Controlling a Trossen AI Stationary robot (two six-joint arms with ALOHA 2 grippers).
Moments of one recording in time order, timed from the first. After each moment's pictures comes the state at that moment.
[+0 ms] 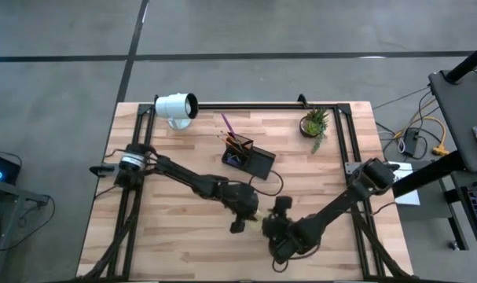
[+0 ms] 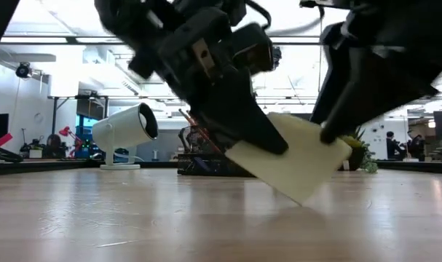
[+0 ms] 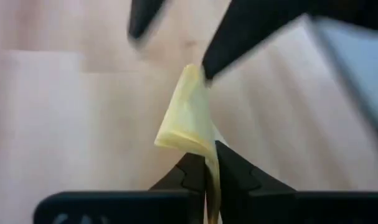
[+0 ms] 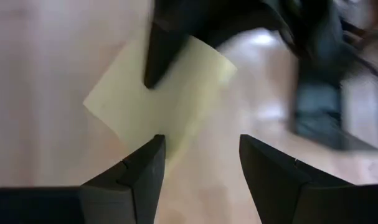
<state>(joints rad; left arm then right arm) -0.20 1.99 1.17 0.18 0.25 -0.22 0.66 1.97 1.35 -0.81 0.69 0.67</state>
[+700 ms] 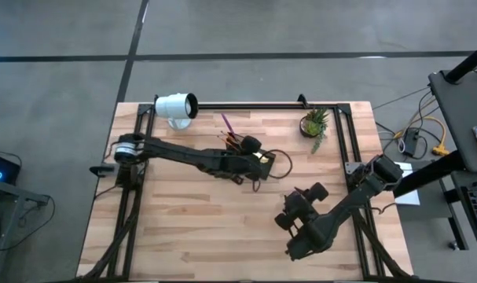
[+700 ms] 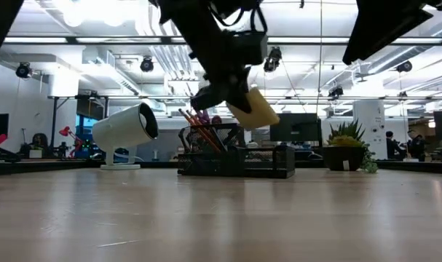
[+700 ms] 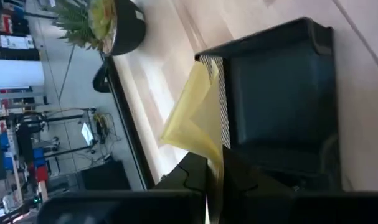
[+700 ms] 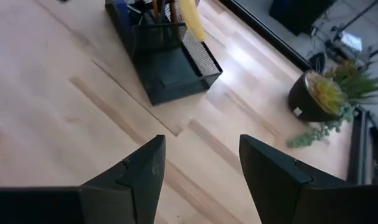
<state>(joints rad) -0.05 1.90 1.45 -0.39 -0.58 0.78 0.71 1.90 1.49 -1.56 0.84 1.67</state>
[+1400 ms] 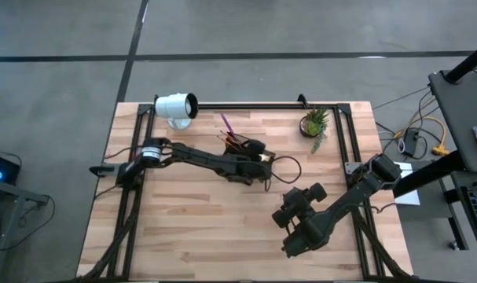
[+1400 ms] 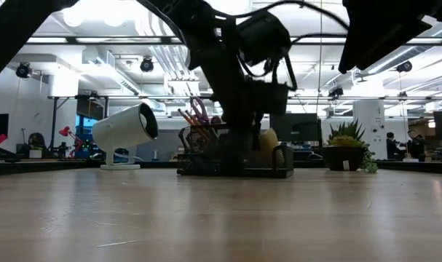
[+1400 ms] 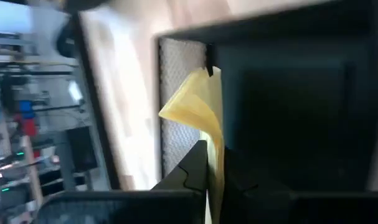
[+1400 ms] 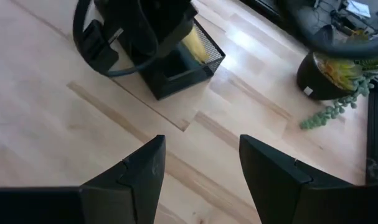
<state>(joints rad) -0.02 2.15 1.58 -0.37 -0.69 0.60 0.67 1.90 1.48 -1.51 0.81 1.74</state>
